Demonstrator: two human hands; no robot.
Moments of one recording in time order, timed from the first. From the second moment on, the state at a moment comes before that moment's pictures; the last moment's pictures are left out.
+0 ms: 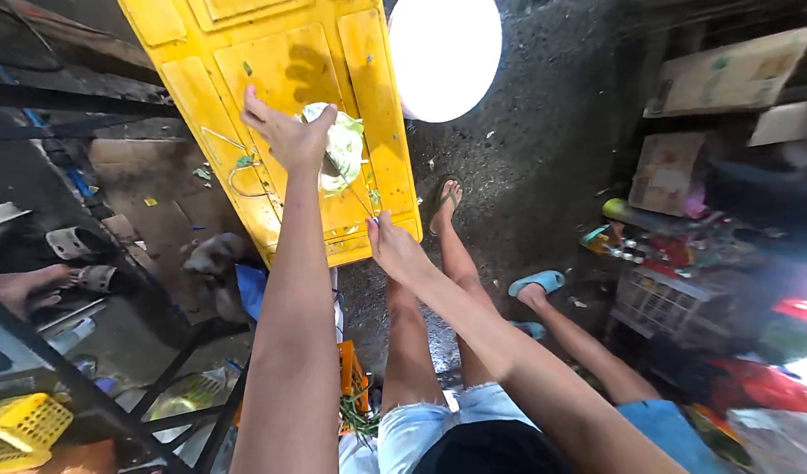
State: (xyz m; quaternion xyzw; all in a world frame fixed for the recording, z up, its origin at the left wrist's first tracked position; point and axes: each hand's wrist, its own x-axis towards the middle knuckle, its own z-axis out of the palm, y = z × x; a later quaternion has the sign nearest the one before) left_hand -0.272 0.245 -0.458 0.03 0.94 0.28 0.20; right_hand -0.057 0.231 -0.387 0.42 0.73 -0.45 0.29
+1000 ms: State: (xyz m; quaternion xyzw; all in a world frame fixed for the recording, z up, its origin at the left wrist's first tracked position) left_hand -0.244 0.261 -0.459 0.07 0.97 0.14 0.16; right_hand 0.067 0.248 -0.477 0.38 0.73 -0.44 0.35
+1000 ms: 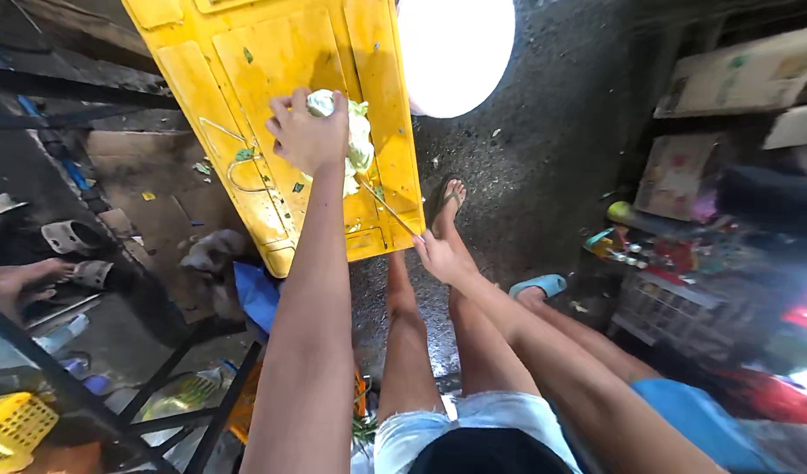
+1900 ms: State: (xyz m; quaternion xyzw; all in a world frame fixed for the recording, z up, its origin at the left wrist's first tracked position) left_hand -0.192 0.138 -0.495 -0.16 0.90 0.26 0.32; right_hand 0.027 0.221 -0.366 0.36 0.76 -0.39 0.36
